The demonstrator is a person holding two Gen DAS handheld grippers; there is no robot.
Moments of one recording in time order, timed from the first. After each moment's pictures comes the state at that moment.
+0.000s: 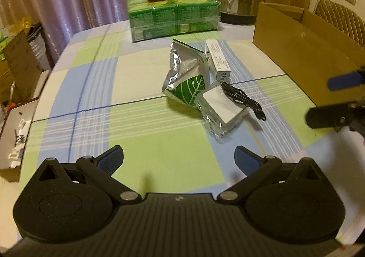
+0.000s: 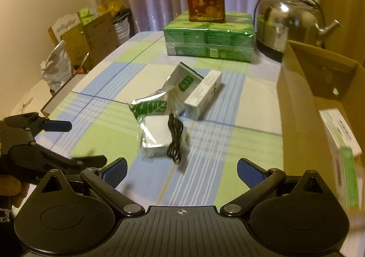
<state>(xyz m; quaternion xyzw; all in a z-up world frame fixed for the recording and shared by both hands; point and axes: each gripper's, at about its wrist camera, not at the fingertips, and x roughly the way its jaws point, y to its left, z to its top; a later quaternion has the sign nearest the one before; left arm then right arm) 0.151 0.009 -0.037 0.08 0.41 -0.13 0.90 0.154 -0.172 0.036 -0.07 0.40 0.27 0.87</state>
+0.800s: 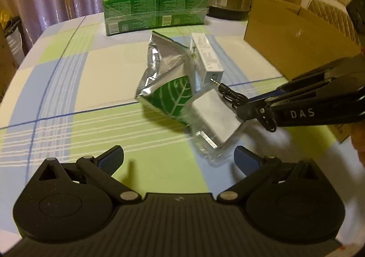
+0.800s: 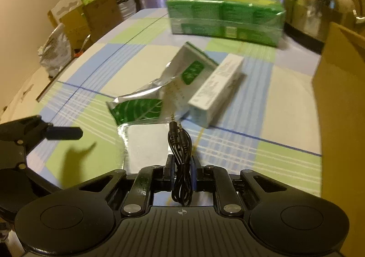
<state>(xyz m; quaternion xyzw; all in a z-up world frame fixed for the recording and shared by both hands) 0.195 -0.005 -0.069 0.04 0.42 -0.18 0.89 0.227 -0.143 -0.016 -0.07 0.44 0.29 0.85</state>
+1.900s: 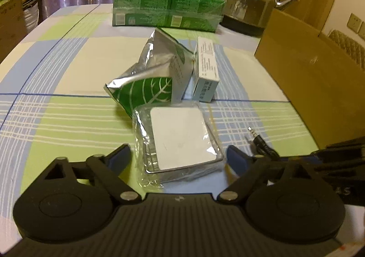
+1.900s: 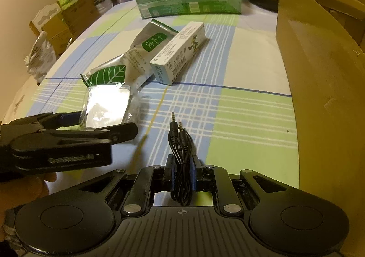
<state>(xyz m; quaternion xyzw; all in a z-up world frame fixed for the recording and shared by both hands) 0.201 -0.042 -0.094 -0.02 0.40 -0.12 0.91 0.200 -0.200 -0.031 -0.03 0.48 0.25 0.84</state>
